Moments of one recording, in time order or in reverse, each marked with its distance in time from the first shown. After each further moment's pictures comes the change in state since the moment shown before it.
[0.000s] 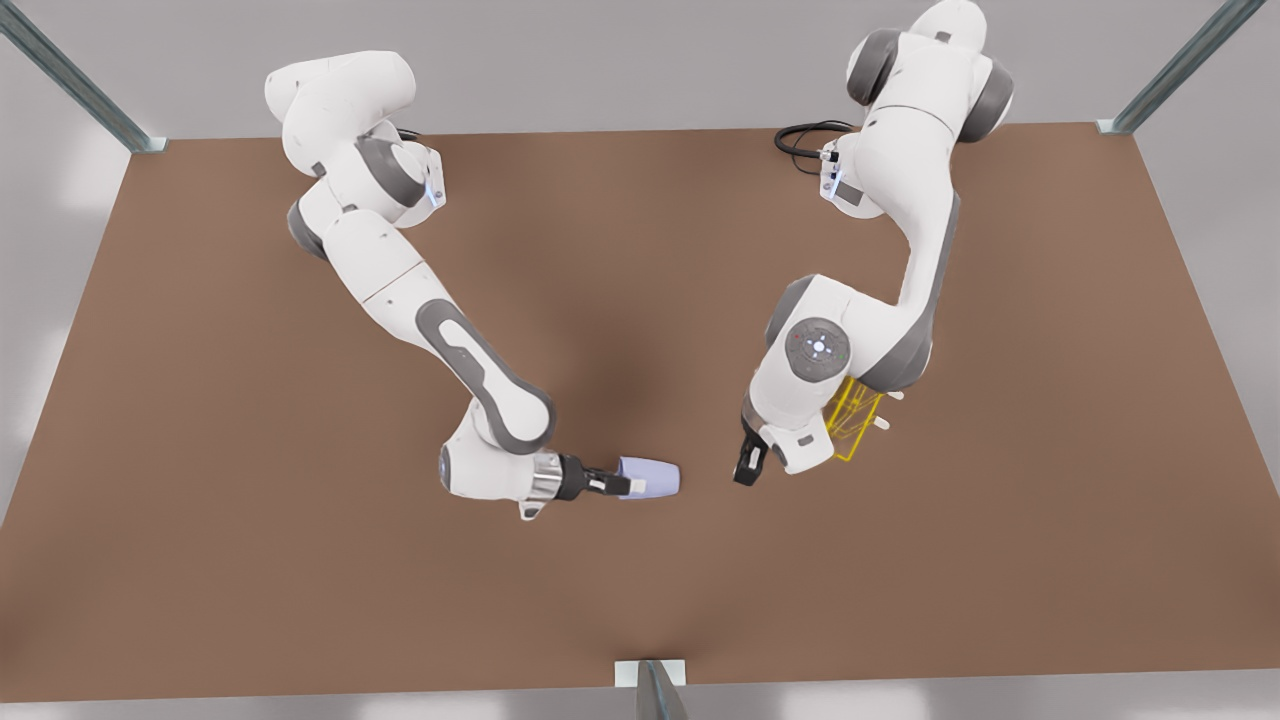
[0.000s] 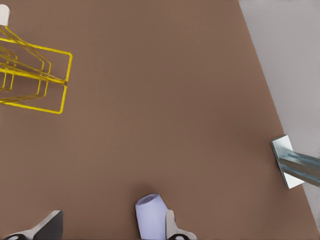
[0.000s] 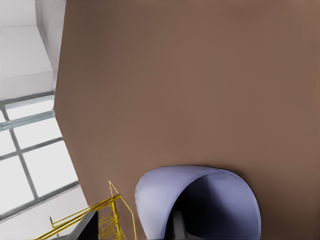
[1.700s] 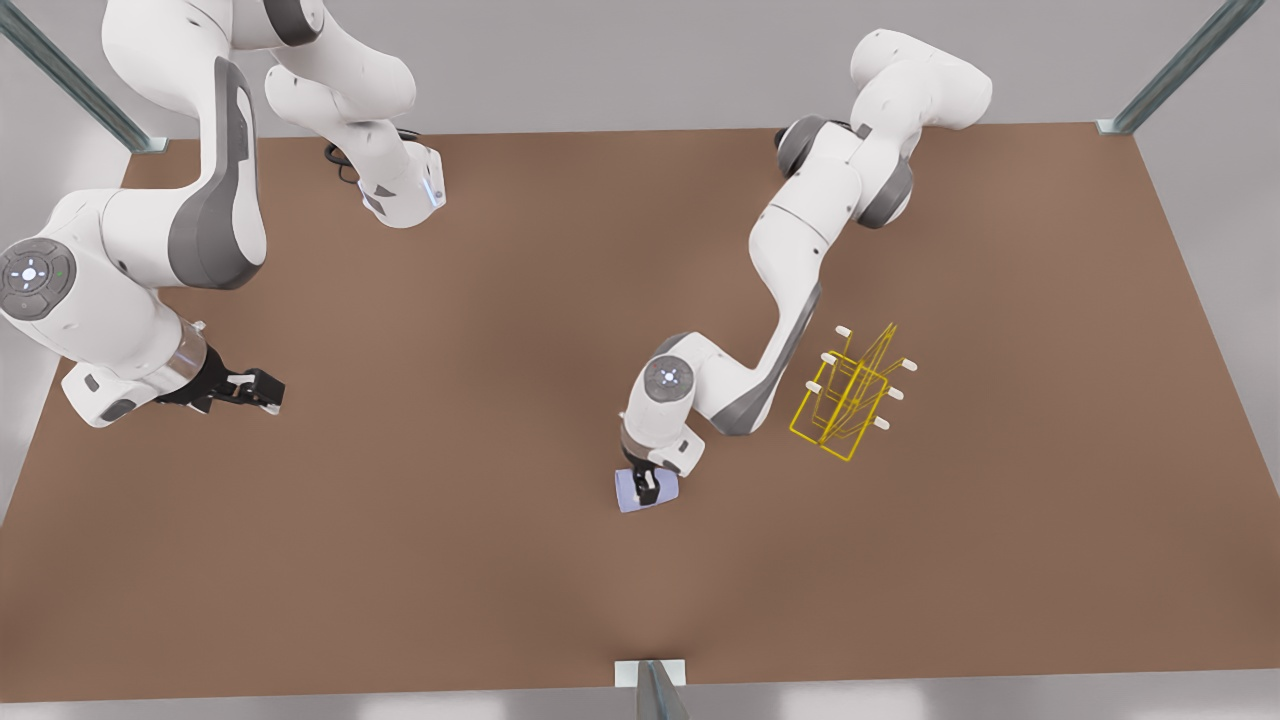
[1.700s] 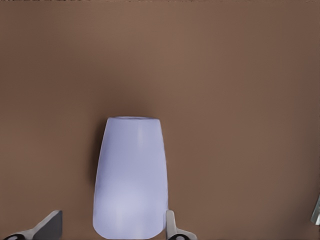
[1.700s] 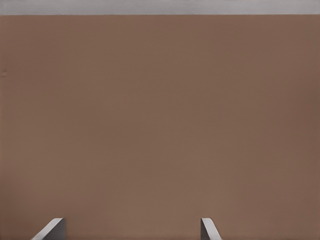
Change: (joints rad) left arm -0.145 0.479 -0.078 0.329 0.118 0.295 -0.785; right arm -0.129 -0.888 -0.503 -0.275 -0.940 -0.732 0.007
